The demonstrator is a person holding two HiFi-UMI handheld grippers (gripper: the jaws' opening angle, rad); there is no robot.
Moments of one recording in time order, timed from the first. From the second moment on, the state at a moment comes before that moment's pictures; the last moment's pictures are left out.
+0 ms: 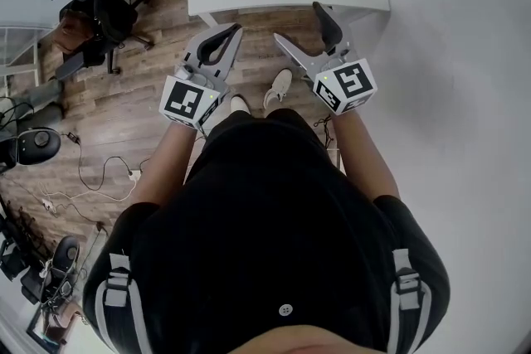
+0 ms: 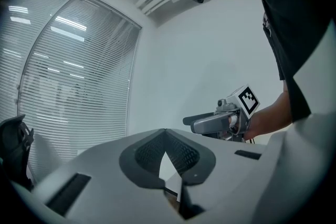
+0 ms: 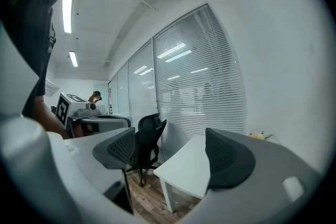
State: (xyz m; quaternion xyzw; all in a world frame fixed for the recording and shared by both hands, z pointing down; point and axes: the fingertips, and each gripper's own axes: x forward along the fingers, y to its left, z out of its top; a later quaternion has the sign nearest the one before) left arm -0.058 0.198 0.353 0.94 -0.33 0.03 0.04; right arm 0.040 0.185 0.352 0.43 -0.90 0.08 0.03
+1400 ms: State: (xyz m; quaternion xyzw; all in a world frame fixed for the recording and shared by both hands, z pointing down) left arm 0.054 0.038 0.348 0.94 -0.34 0.06 0.01; right arm 0.139 0.020 0.376 0.41 -0.90 0.10 0.02
